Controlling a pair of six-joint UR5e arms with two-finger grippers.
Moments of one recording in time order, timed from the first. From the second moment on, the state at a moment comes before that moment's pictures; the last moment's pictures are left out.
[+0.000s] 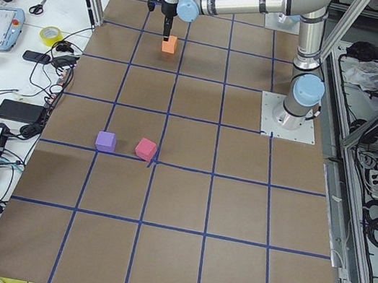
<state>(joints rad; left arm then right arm) -1.73 -2.00 -1.53 -1.10 1.62 -0.27 1.60 -1.49 1.42 -1.45 -1.53 -0.06</state>
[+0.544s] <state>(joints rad) -1.81 -2.16 -1.49 -0.96 1.61 -0.35 1.59 -1.57 1.43 -1.39 -1.61 -0.10</state>
